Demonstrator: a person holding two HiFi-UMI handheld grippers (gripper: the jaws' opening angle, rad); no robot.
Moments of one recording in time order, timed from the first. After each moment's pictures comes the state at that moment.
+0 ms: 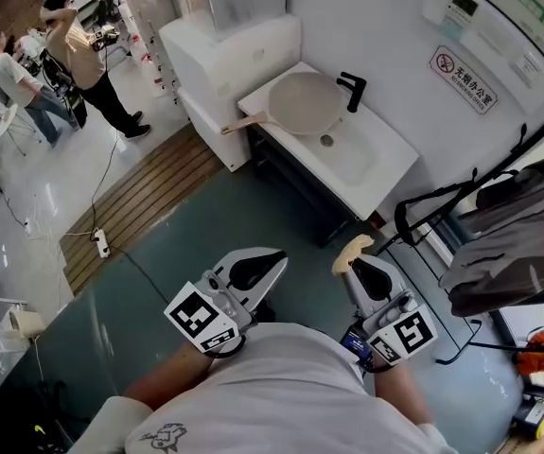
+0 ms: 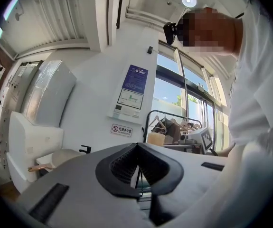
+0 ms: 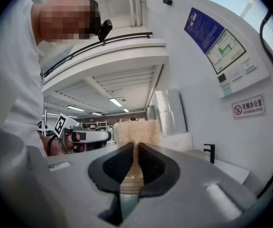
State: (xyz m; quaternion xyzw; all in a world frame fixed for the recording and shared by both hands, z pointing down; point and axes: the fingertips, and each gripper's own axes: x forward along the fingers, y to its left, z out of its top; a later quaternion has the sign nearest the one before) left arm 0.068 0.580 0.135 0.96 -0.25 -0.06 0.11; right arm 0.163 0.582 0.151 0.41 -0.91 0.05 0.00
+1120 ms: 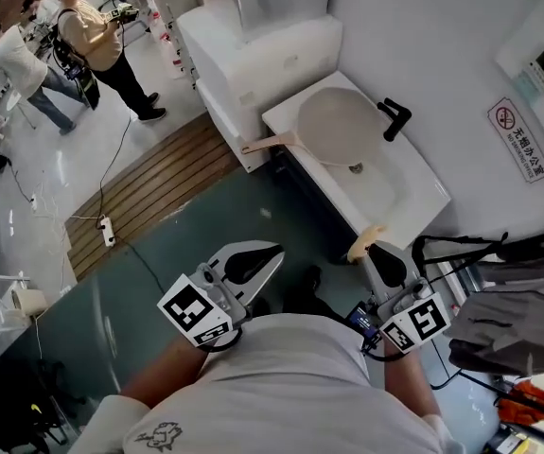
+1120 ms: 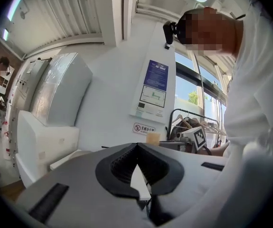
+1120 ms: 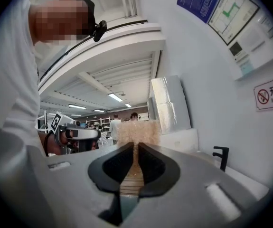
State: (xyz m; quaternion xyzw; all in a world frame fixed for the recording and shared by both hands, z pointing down) left arm 0.011 0.379 0.159 0.94 -0.30 -0.04 0.14; right arm 0.135 0.356 0.178 0.38 -0.92 0.08 0.02
